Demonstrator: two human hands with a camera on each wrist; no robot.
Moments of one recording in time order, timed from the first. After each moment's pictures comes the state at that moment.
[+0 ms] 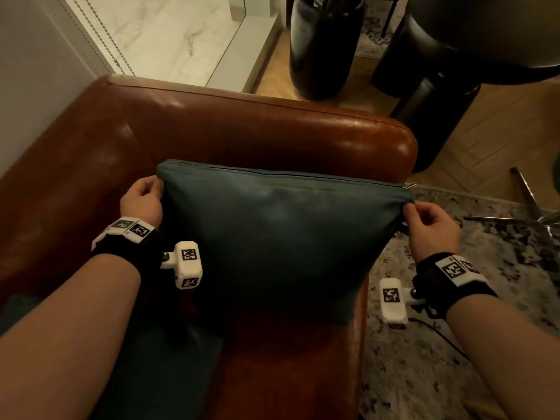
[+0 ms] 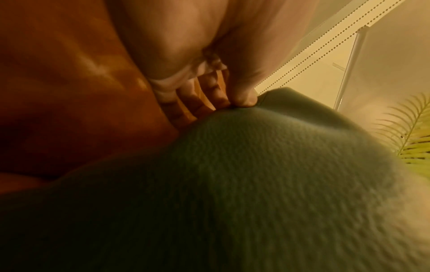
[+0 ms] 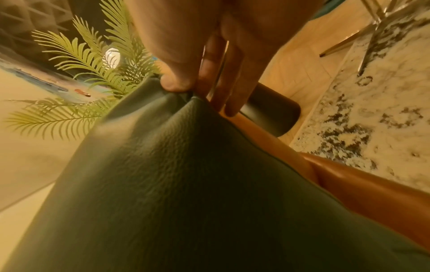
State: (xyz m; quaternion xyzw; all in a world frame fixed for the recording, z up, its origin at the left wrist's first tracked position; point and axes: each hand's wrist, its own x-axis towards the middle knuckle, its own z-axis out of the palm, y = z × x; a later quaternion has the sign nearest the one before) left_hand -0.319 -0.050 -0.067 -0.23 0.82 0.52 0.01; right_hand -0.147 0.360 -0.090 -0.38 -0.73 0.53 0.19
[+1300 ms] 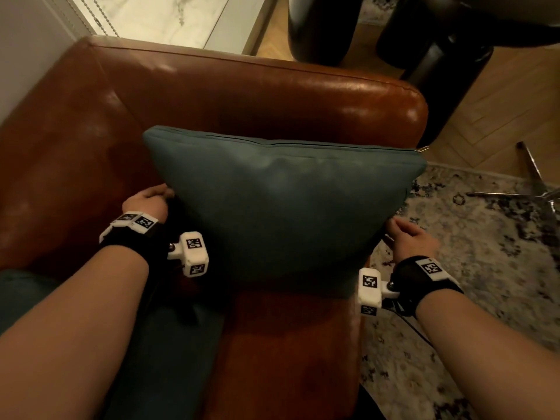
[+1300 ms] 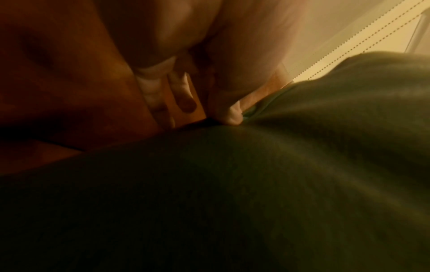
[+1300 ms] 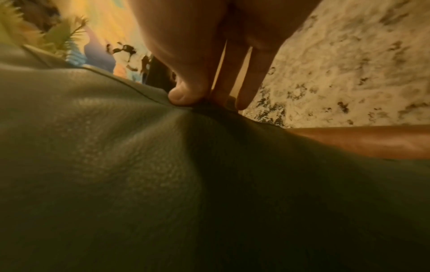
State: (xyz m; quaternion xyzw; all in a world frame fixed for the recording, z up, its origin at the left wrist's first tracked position) left_hand -0.294 -0.060 -0.106 -0.32 0.79 0.51 0.11; right_hand -0.112 0.324 -0.142 -0.54 -0.57 0.61 0.10
